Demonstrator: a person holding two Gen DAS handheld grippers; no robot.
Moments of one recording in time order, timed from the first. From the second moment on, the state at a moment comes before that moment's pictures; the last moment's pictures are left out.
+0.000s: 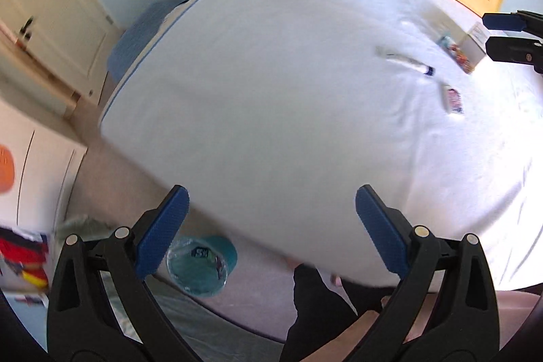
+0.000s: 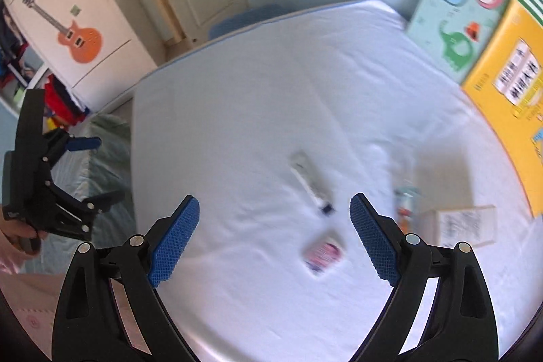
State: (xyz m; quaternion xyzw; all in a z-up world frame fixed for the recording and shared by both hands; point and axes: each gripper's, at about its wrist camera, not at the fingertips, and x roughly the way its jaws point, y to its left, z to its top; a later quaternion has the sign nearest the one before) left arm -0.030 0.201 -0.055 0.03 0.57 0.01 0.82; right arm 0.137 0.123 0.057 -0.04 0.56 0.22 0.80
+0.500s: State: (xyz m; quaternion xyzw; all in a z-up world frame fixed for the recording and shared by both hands) left arm 0.040 0.098 -0.054 0.18 0.55 -0.09 0.81; right arm 0.128 0.007 0.046 -0.11 0.58 0.19 0.78
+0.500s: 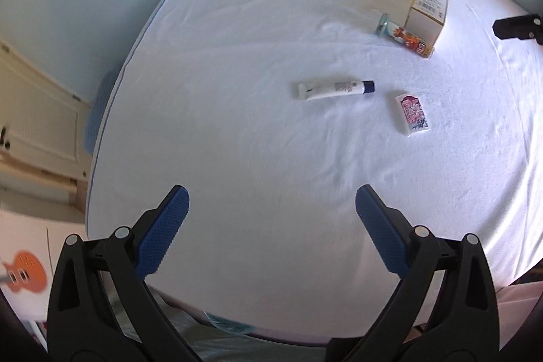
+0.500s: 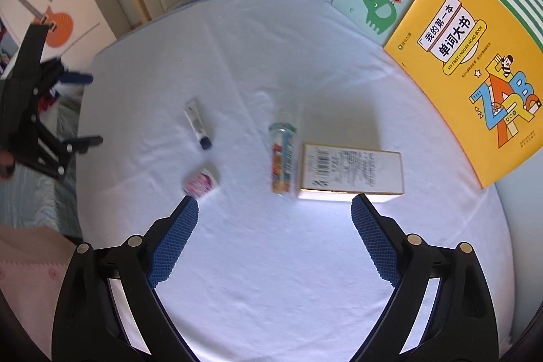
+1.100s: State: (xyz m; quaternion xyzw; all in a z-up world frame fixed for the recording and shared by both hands) left arm 0.124 0.048 -0.096 0.30 0.53 -0.19 0.77; right arm 0.182 -0.021 -0.027 -0.33 0.58 0.30 0.68
